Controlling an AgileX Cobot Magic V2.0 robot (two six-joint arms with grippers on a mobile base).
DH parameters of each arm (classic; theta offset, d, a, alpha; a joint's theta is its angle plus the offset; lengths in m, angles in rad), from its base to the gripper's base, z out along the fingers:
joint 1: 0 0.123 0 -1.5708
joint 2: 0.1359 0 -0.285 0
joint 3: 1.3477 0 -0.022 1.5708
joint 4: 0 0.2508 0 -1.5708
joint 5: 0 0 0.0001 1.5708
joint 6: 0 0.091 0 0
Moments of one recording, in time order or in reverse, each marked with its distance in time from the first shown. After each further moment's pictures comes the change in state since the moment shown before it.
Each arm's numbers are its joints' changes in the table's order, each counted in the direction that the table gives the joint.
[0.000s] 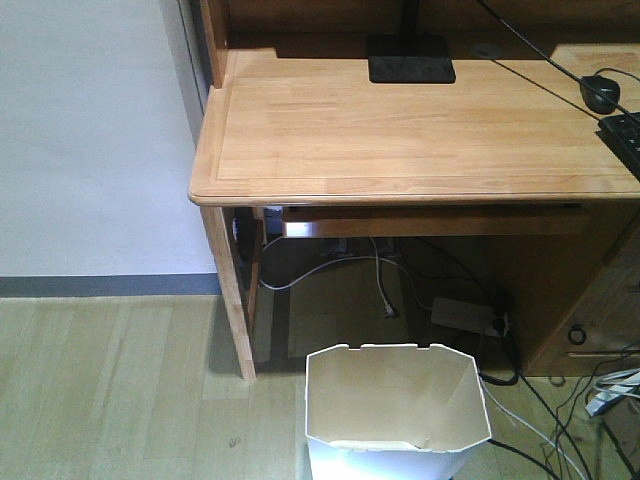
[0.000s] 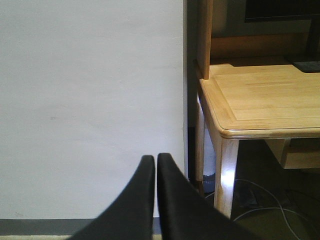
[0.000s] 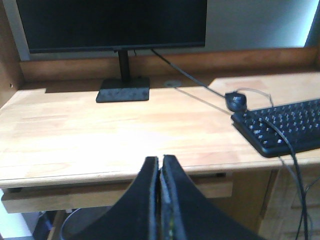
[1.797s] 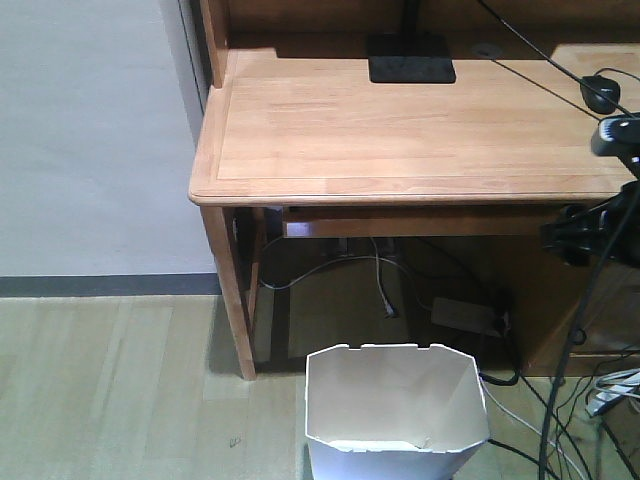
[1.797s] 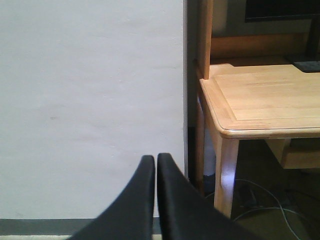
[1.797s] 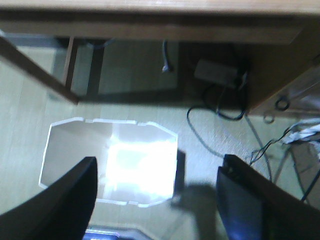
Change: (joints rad) left arm 0.000 0.000 0.000 0.000 0.000 0.000; right arm -0.021 0.807 -0.453 0.263 0.493 -0.346
